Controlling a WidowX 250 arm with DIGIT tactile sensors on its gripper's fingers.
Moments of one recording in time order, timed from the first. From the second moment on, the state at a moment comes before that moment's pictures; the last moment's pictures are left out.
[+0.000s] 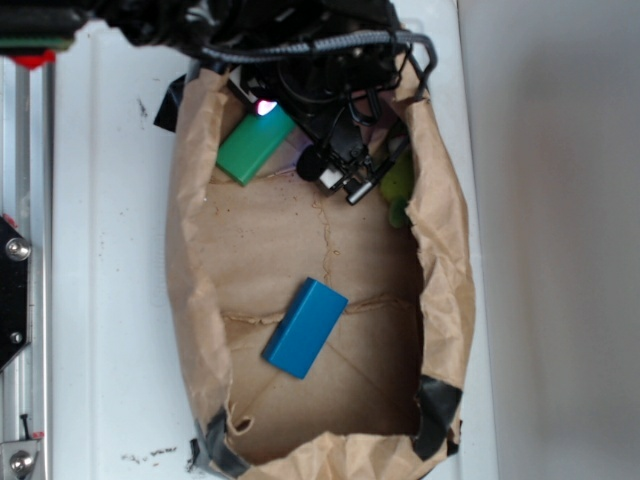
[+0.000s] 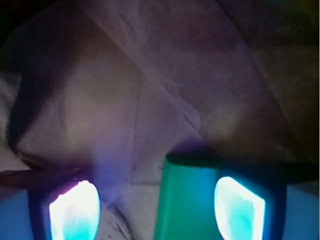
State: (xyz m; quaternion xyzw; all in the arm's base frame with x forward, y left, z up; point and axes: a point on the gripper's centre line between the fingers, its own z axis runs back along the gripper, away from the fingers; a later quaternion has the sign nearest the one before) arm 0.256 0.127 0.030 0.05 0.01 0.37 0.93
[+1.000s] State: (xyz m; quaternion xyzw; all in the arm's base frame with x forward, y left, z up) arm 0.230 0.119 0.023 0.12 0.02 0.34 0.93
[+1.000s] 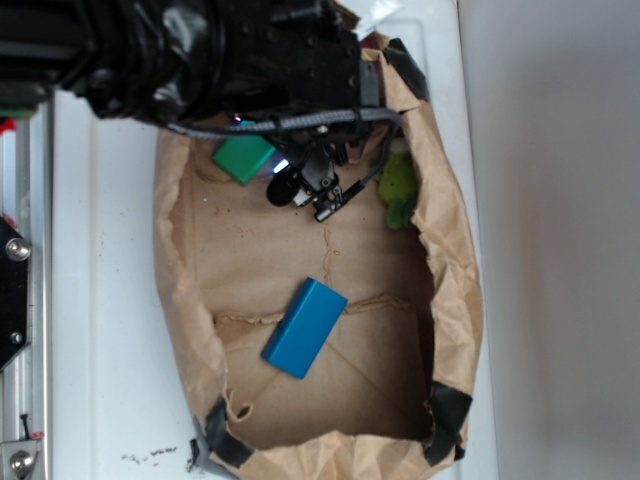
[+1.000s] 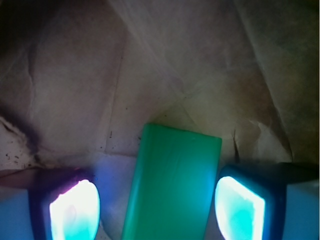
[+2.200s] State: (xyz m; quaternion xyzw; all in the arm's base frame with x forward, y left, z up) arm 0.240 0.108 0.013 0.10 -0.01 0.32 0.94
